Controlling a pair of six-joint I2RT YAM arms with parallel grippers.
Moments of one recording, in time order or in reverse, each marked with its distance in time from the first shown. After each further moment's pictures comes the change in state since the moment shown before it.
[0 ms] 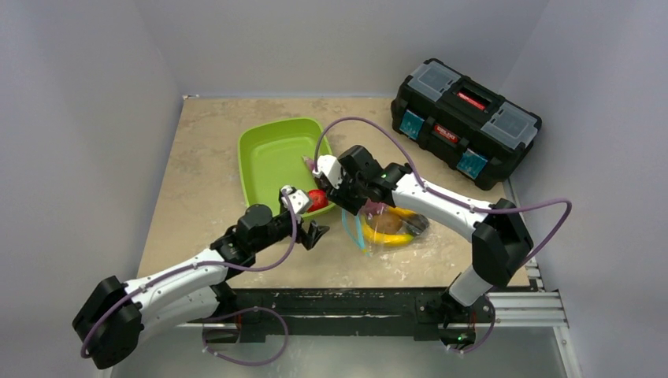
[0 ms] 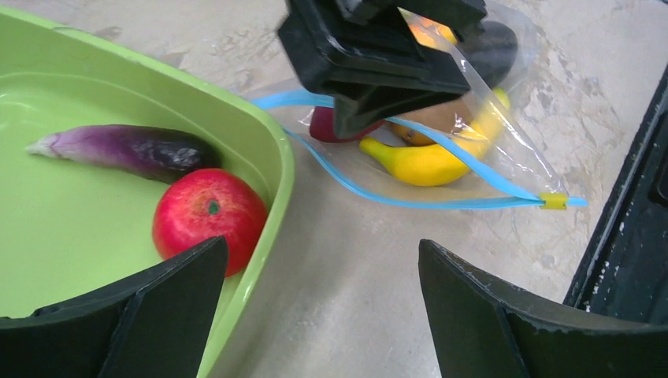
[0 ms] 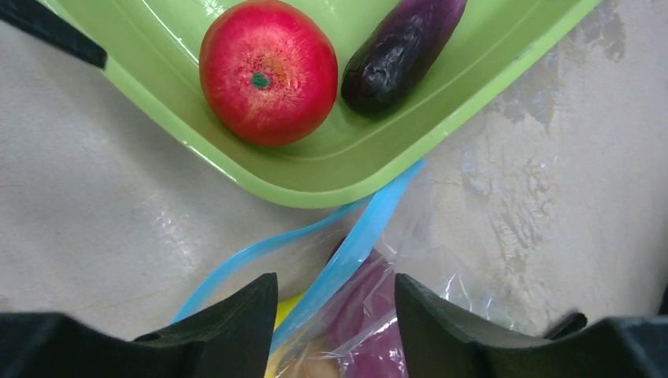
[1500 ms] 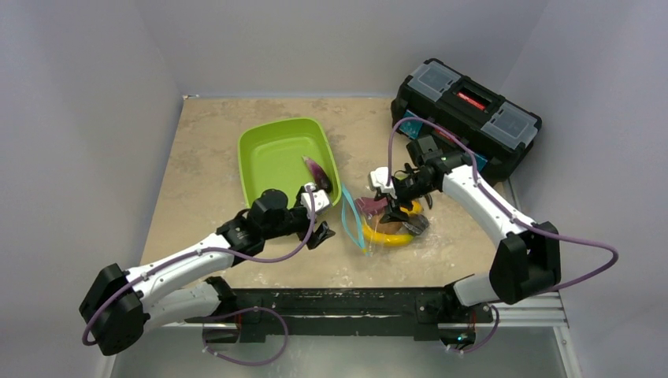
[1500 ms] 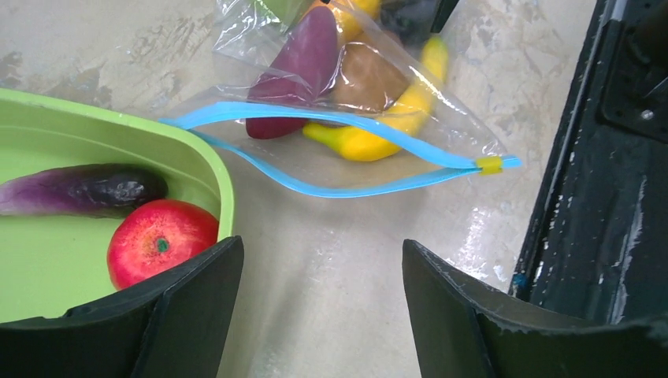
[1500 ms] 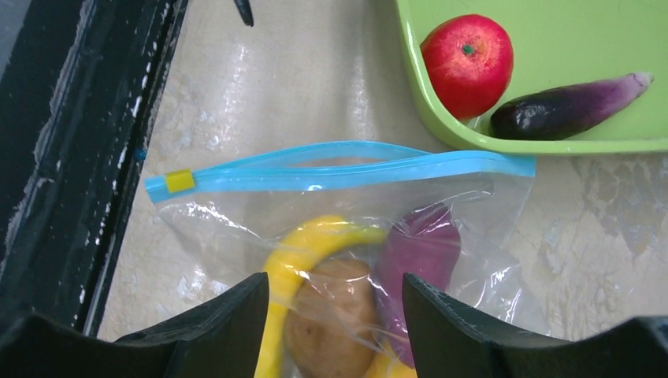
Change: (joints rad) left arm -0.037 0.129 0.235 -0.283 0.171 0.141; right arm -0.455 -0.180 -0.100 -0.429 -0.854 -0.901
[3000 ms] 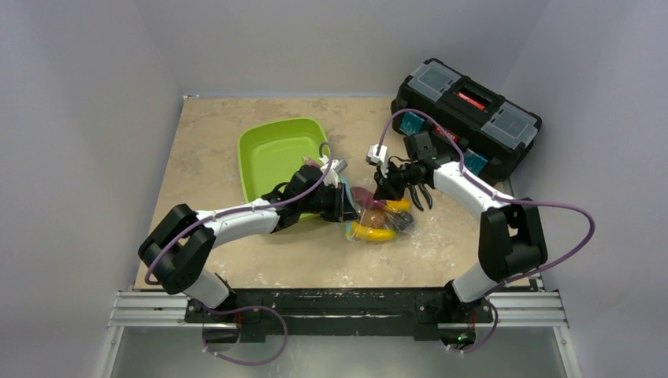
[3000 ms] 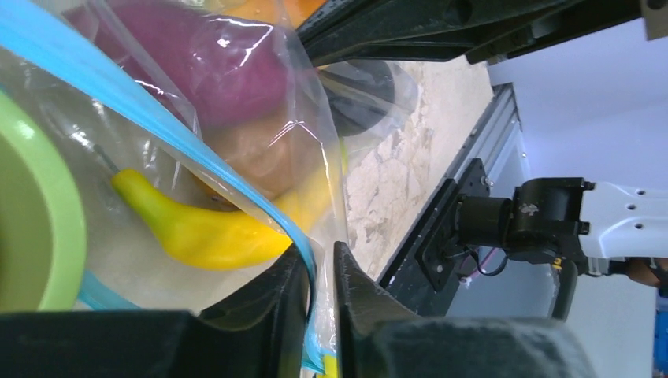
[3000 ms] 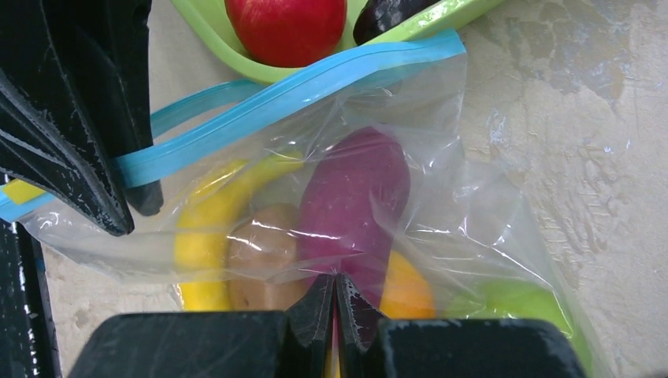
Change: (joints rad) left arm 0.041 0.516 0.245 0.132 0.127 -0.812; right arm -0.025 0.147 -0.058 0.424 0.137 0.546
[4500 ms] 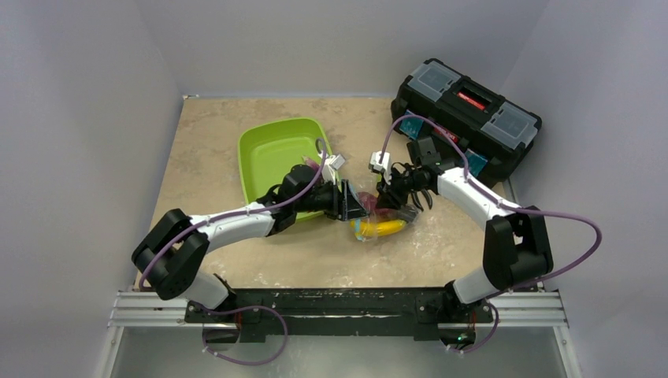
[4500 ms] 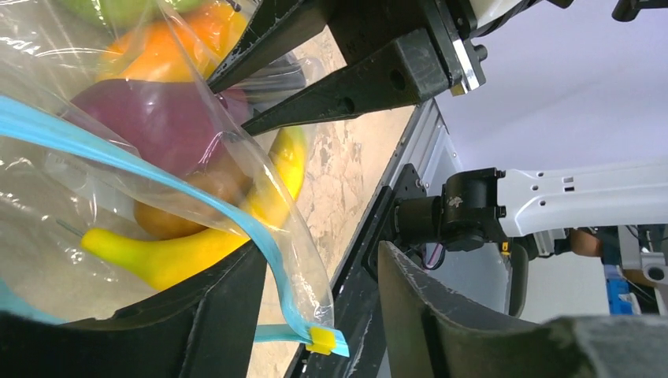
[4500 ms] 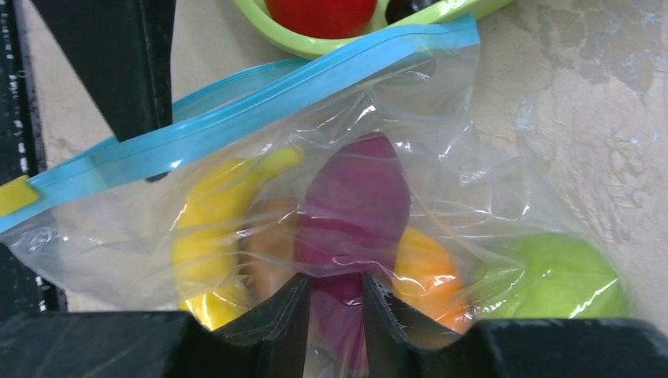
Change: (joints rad) left arm 0.007 -0.031 -0.045 0.219 0.120 -0.069; right arm -0.005 -0.060 -0.058 -0.022 0.003 -0.045
